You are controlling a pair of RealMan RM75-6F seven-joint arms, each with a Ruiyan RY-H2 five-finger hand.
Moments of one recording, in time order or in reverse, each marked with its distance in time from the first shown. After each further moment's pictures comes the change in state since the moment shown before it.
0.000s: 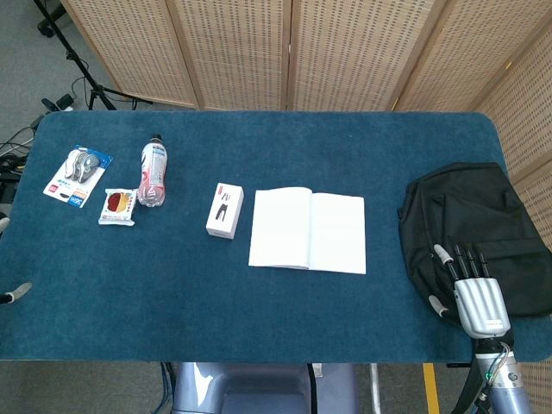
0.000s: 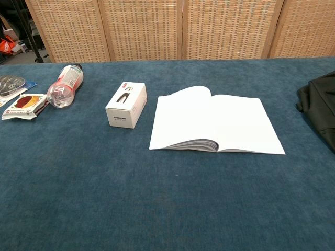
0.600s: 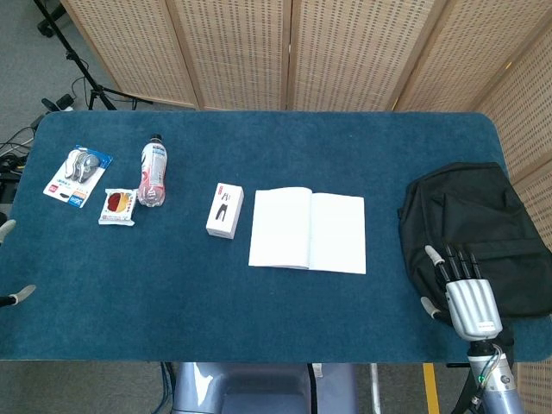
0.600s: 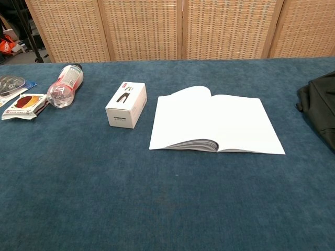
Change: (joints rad) left arm -0.004 0.002 0.009 -0.005 0.023 0.000 -0.006; right arm 0.000 0.000 0.001 -0.072 -0.027 0.014 -0.065
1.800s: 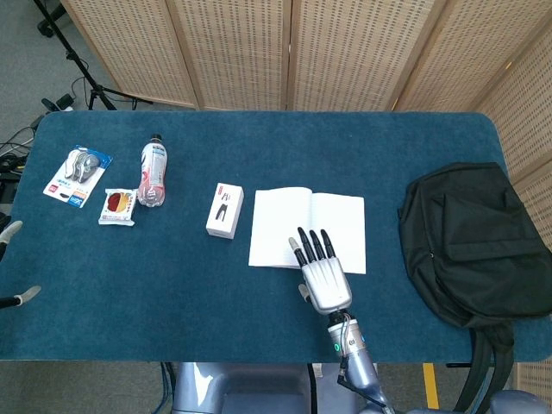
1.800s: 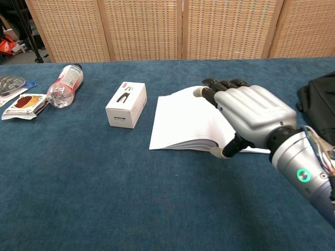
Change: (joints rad) left arm -0.007 -0.004 0.012 0.020 0.028 0.011 -0.052; right arm 0.298 -0.601 0.176 -0.040 0.276 -0.243 -0.721
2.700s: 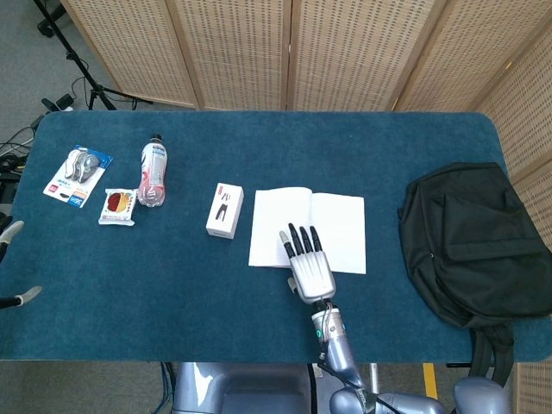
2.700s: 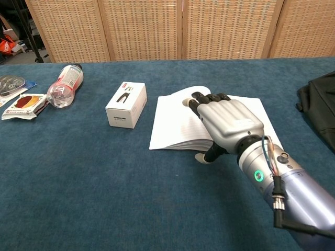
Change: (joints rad) left arm -0.004 0.000 0.005 0.002 0.006 -0.001 -0.012; right arm 0.105 -0.146 0.034 0.229 0.100 -0.018 0.069
